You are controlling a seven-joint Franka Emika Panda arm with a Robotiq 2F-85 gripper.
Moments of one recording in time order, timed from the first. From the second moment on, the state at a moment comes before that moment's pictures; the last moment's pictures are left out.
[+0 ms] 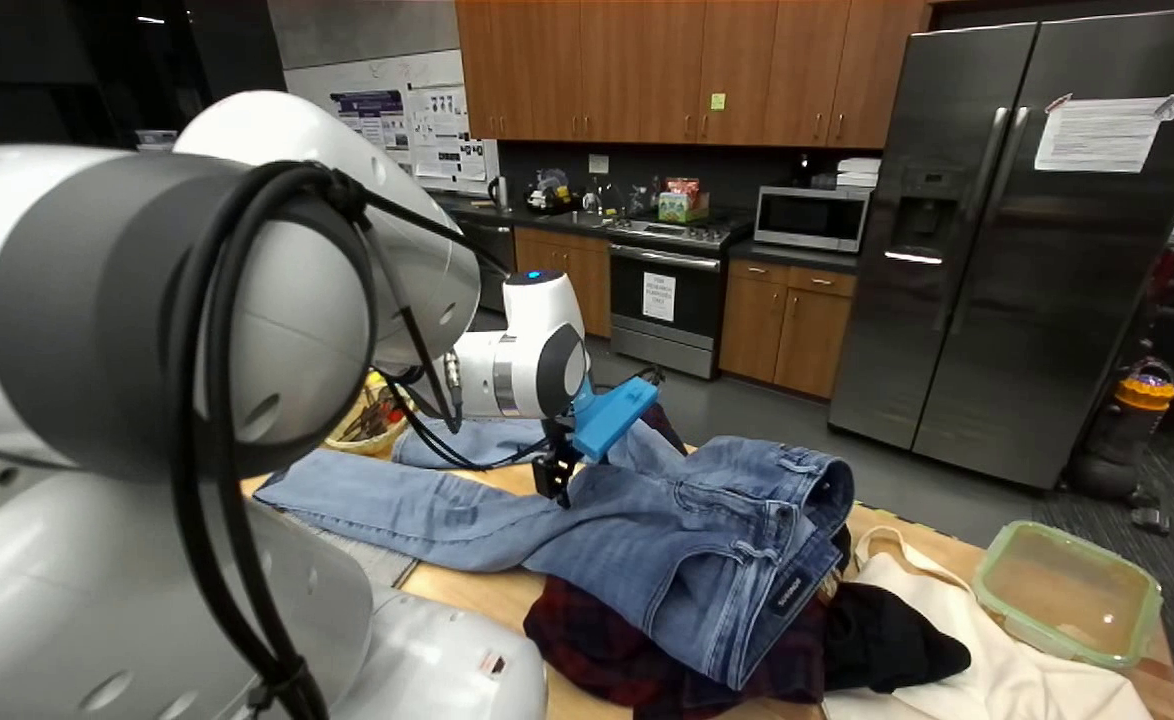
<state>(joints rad) 0.26 -0.50 -0.04 -2.78 -0.16 2.47 -1.12</state>
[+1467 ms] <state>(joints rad) 0.24 -0.38 0.04 -2.67 -0.26 2.51 -1.35</state>
